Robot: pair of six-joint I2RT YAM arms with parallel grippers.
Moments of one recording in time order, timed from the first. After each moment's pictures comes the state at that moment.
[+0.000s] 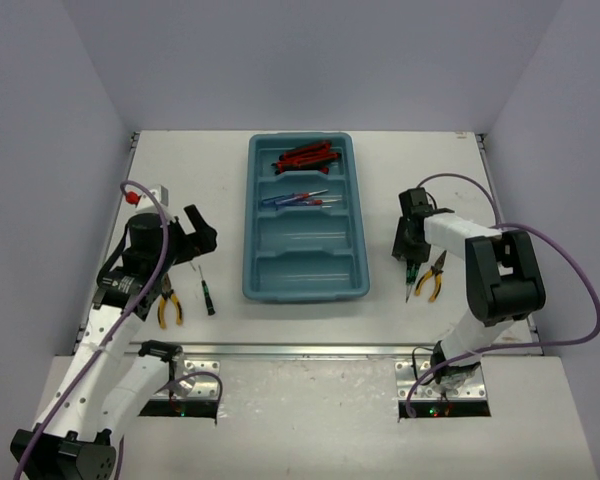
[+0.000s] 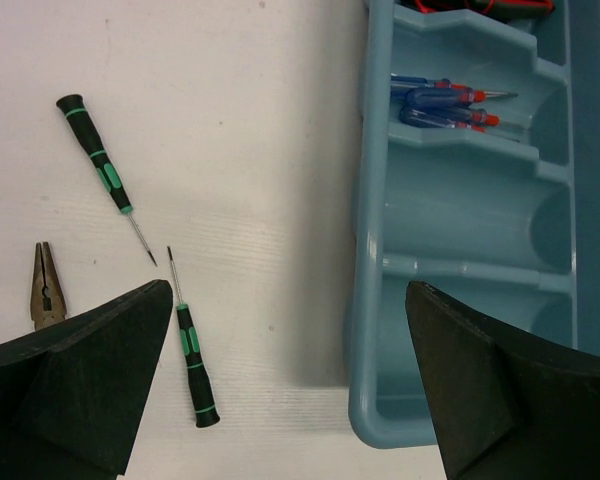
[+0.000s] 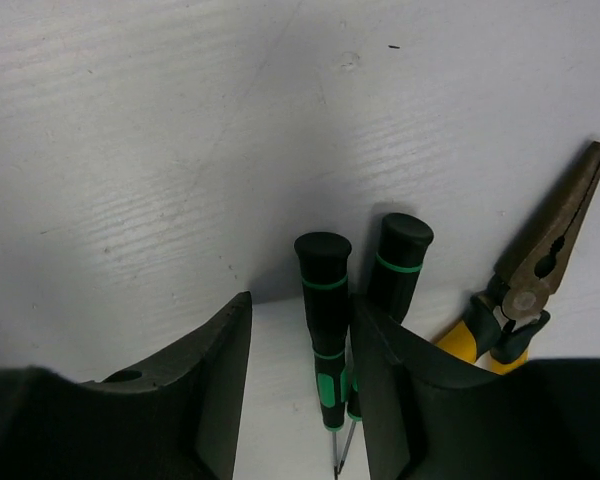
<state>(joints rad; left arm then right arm) -0.14 0.71 0.74 -0.55 -0.08 -0.46 0.15 1.69 0.89 -0.42 0.22 0.39</state>
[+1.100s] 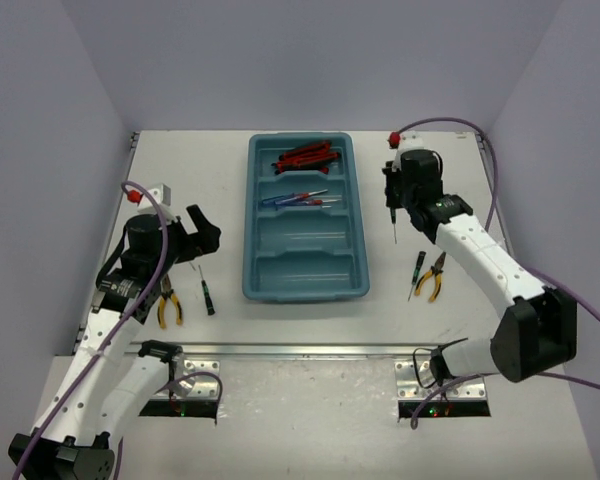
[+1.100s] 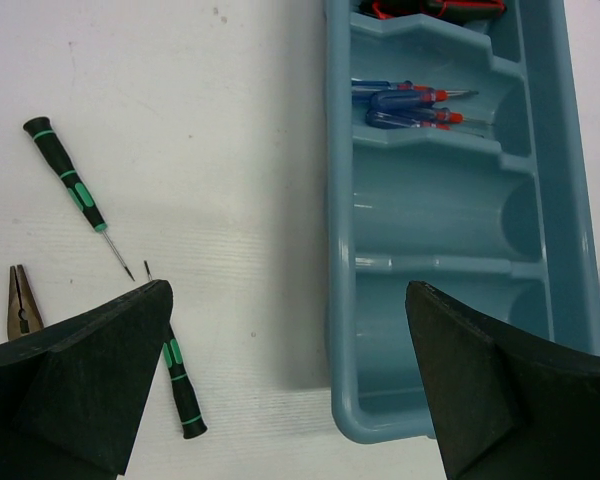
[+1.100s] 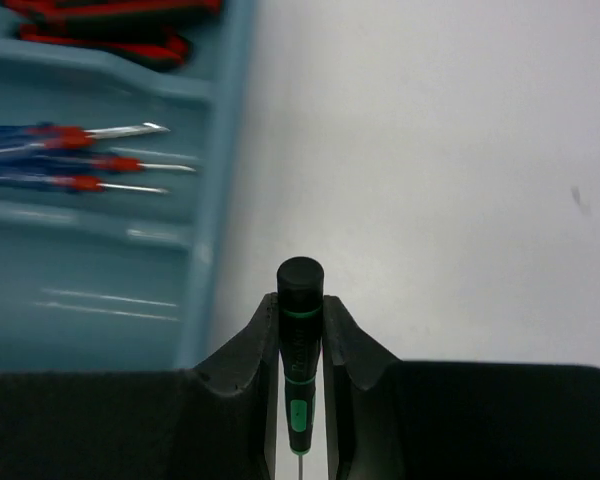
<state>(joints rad) -0.16 0.69 0.74 -0.51 -0.04 -0.44 0.35 1.36 1.07 -0.21 0.16 0.01</state>
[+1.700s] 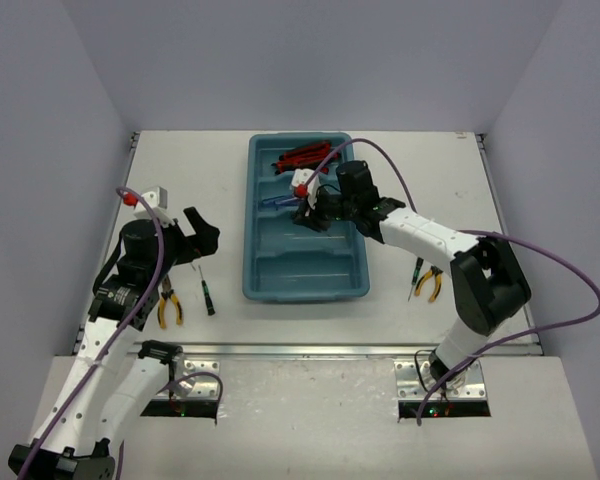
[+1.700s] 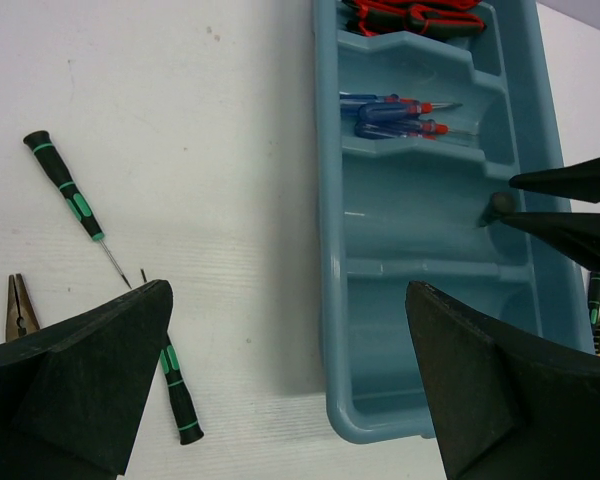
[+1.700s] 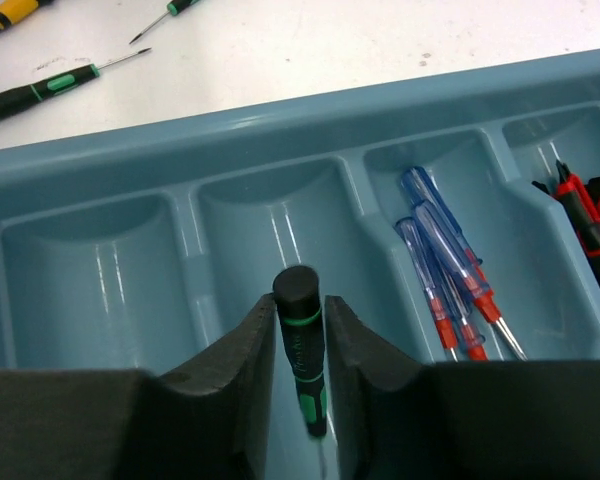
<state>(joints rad) -0.16 0.64 0.72 -0.51 -0.04 -0.44 0.57 1.69 1.12 0.05 -0.58 -0.51</state>
